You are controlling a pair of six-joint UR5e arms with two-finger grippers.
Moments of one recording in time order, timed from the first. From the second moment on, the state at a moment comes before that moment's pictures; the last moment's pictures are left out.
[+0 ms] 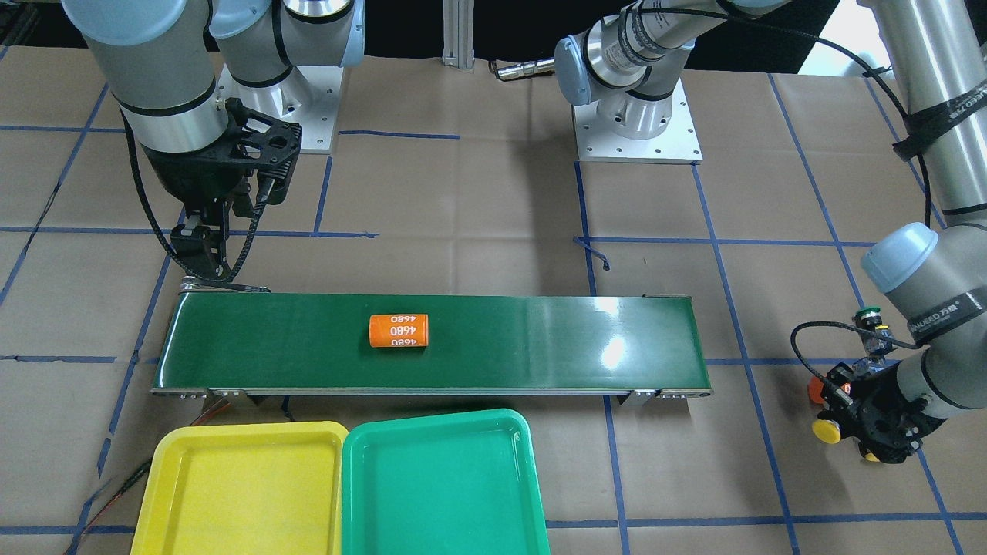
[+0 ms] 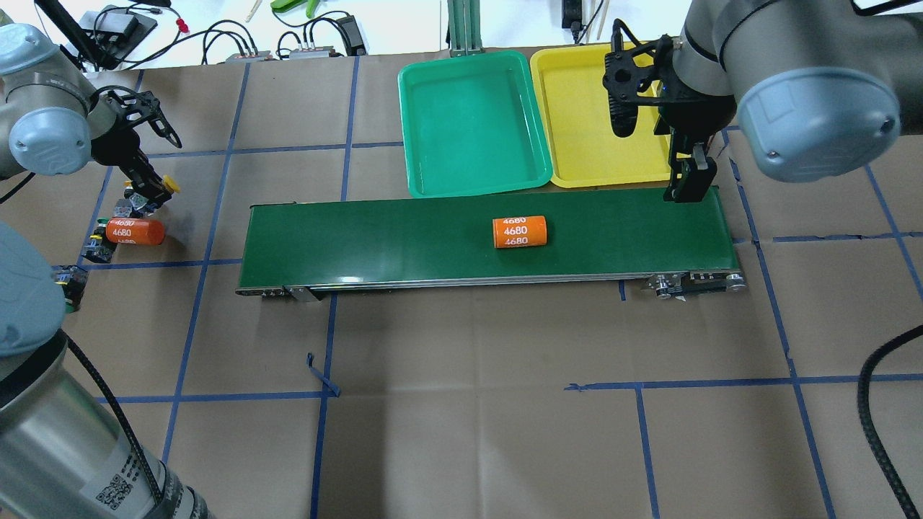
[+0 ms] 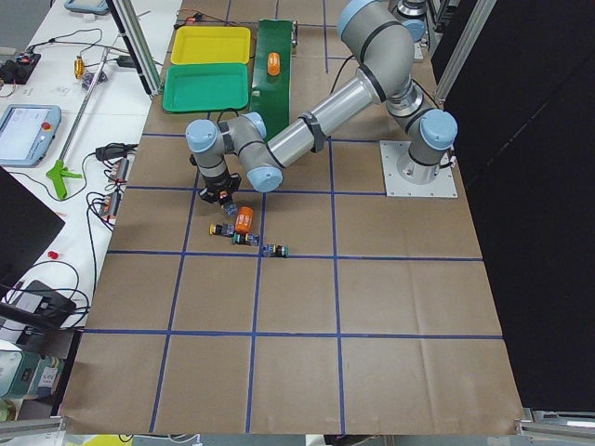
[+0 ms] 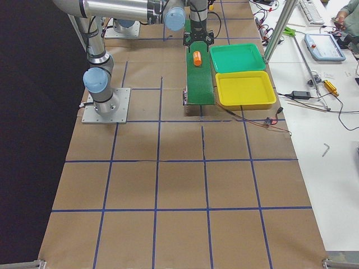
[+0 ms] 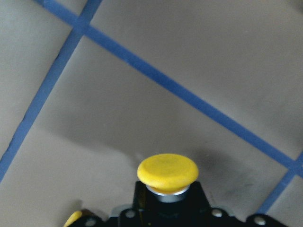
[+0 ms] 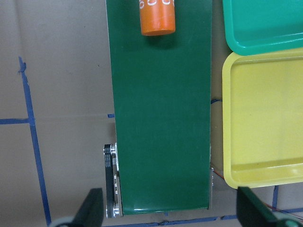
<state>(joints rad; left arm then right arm) -1.15 -2.14 -1.46 -1.15 1.59 1.44 1.61 -1.52 1.67 -1.80 -1.63 -1.49</state>
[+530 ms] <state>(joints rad) -1.40 -1.99 -1.55 -1.25 1.59 1.53 1.61 -1.52 1.67 -1.79 -1.56 -1.47</state>
